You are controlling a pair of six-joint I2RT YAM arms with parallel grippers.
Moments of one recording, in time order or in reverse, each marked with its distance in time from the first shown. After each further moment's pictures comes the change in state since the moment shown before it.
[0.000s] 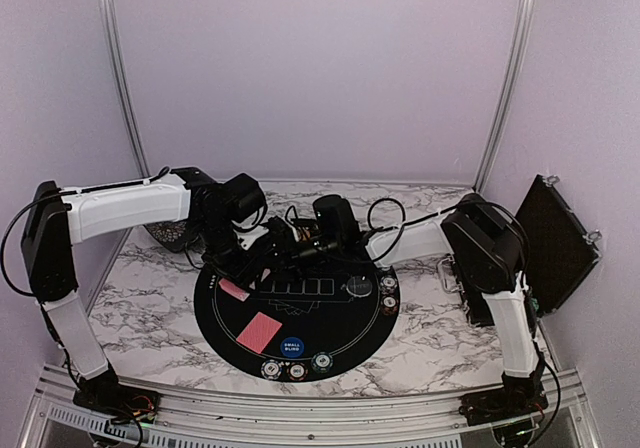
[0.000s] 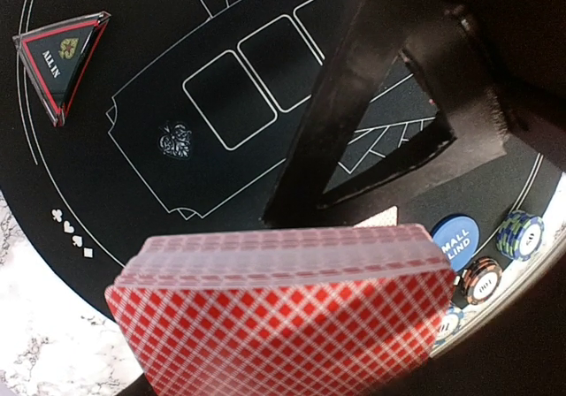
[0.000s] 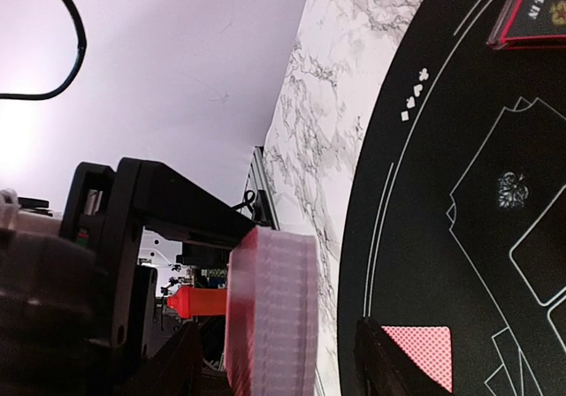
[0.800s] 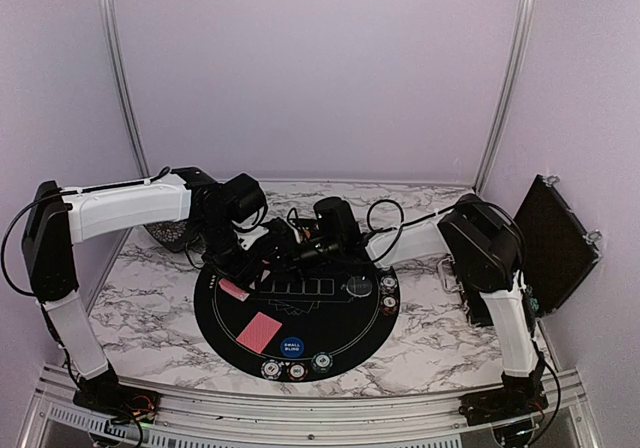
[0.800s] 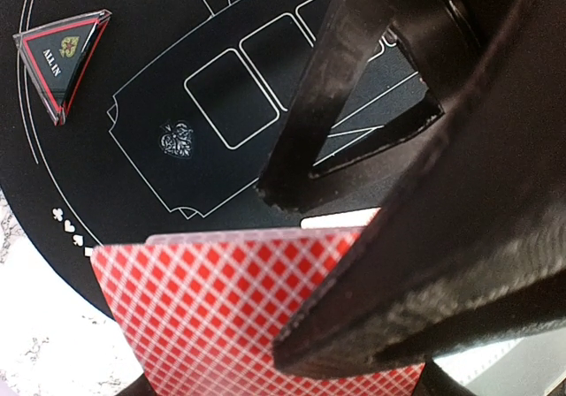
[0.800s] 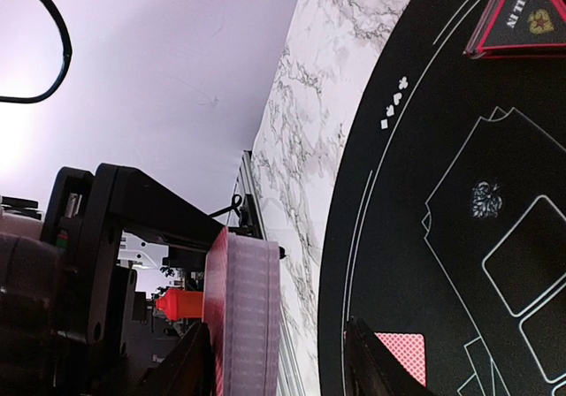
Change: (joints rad) left arm 0.000 0.003 0.005 -0.004 -0.003 0.001; right arm -0.018 0.024 0.000 -0.005 0.016 -0.045
